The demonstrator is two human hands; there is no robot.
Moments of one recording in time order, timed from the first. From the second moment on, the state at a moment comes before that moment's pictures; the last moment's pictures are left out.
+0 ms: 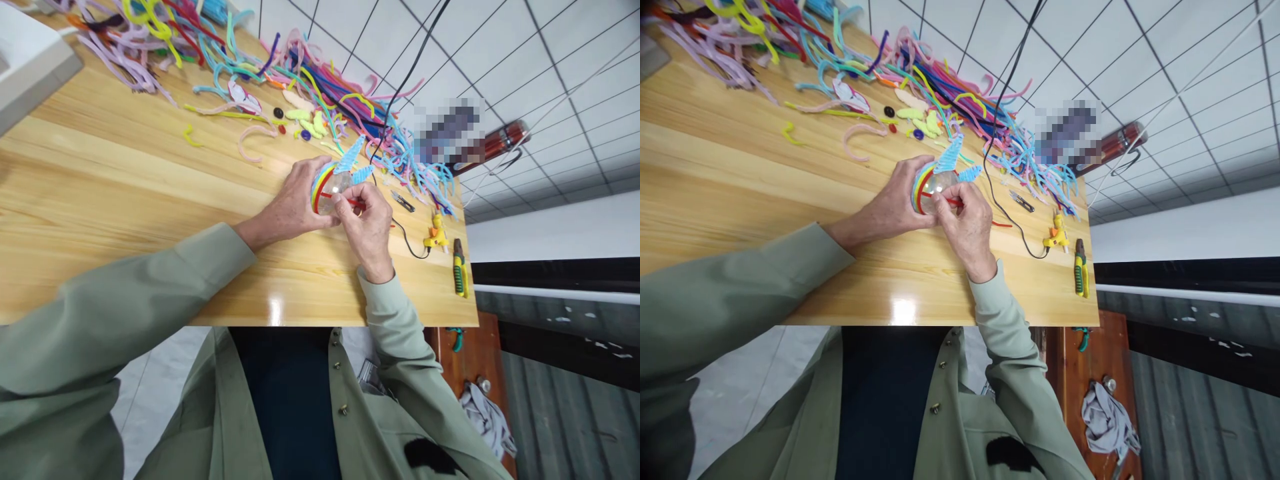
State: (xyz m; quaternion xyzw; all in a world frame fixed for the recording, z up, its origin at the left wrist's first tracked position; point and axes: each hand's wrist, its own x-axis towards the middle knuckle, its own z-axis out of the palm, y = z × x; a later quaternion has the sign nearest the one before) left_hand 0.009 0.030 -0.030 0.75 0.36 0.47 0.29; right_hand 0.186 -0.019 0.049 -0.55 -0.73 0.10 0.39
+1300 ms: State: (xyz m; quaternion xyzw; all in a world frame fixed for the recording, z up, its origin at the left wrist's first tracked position) left_hand -0.013 0.035 -0.023 0.78 0.32 0.43 0.34; right_hand 0.186 -0.021 0.055 -0.56 -0.73 0.11 0.38
